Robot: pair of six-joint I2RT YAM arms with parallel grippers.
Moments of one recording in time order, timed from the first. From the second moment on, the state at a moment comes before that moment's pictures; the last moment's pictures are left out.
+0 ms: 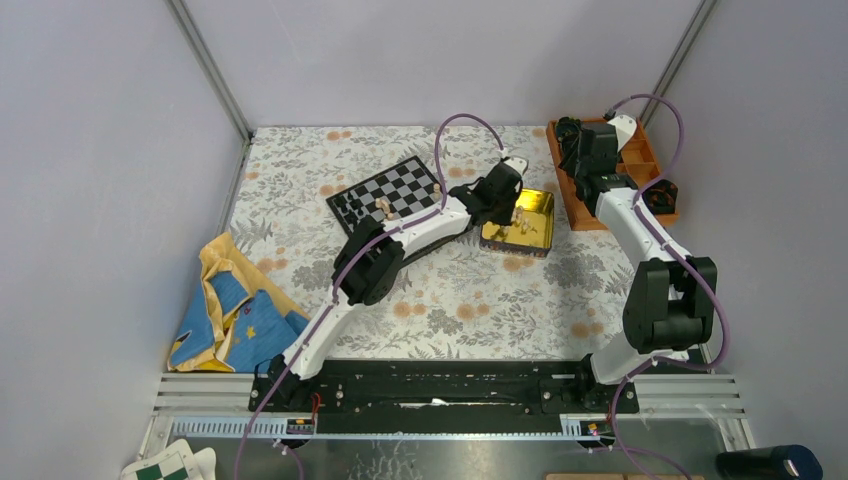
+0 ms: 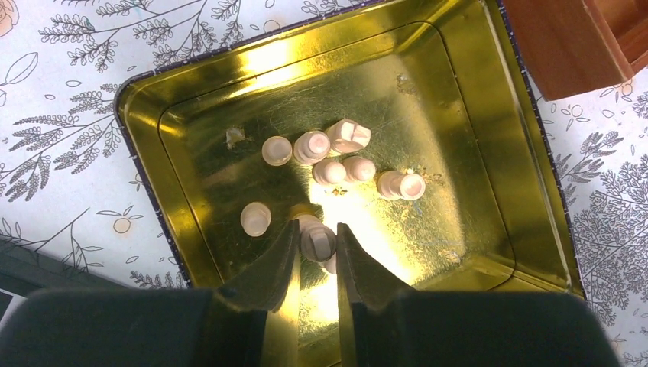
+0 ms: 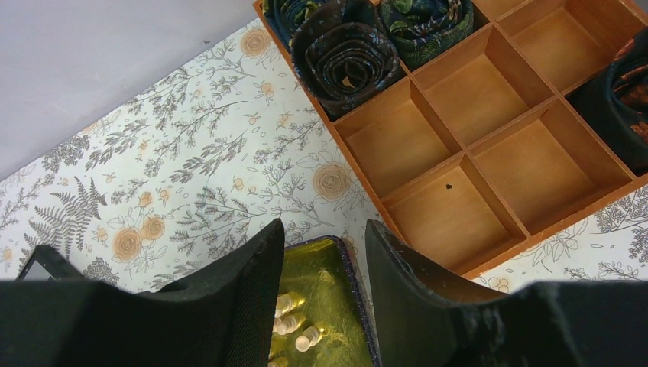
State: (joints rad) left arm -0.80 2.46 2.10 -0.35 -0.09 -0.32; right arm 0.08 1.59 1.23 -0.16 0.35 0.46
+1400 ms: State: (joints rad) left arm -0.53 2.14 1.98 -0.34 -0.32 -0.35; right arm 0.08 1.56 1.23 -0.16 0.34 0.45
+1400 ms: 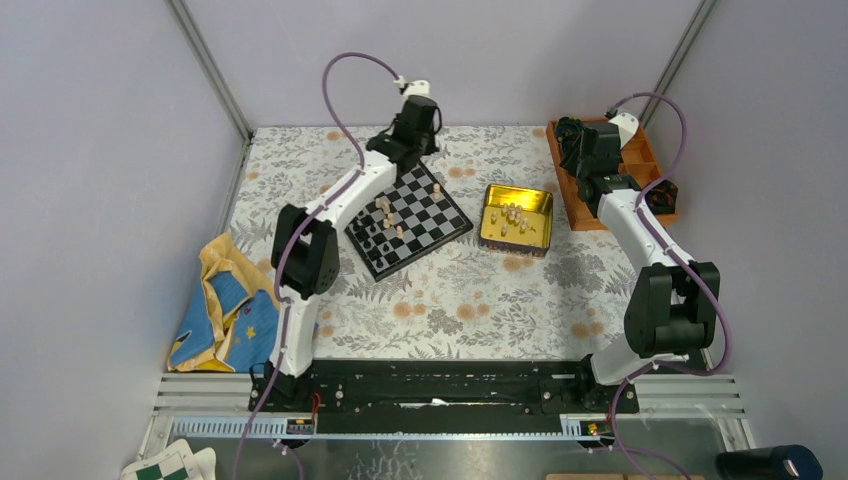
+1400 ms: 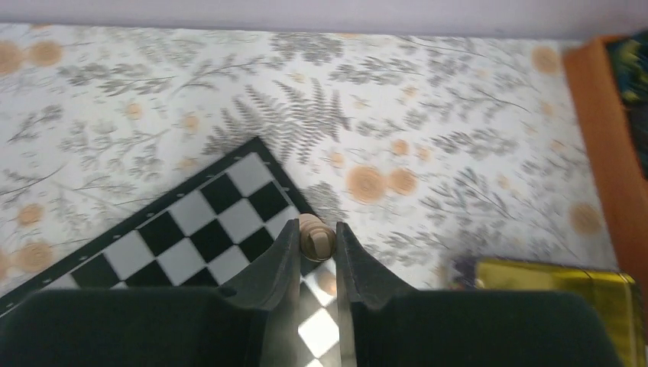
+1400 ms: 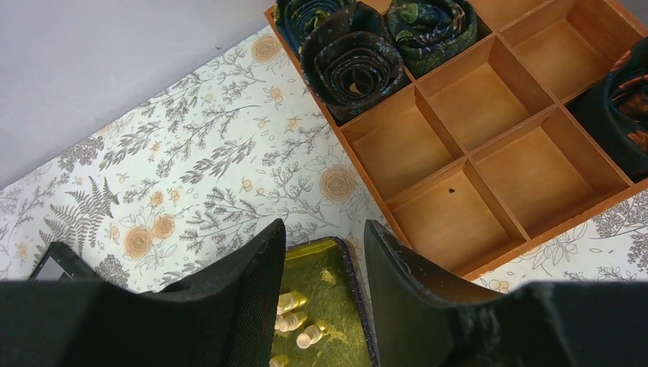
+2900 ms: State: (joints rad) left arm -0.44 2.33 2.01 -0.44 -0.14 -0.47; right arm 0.08 1.58 1.24 -0.14 0.32 0.45
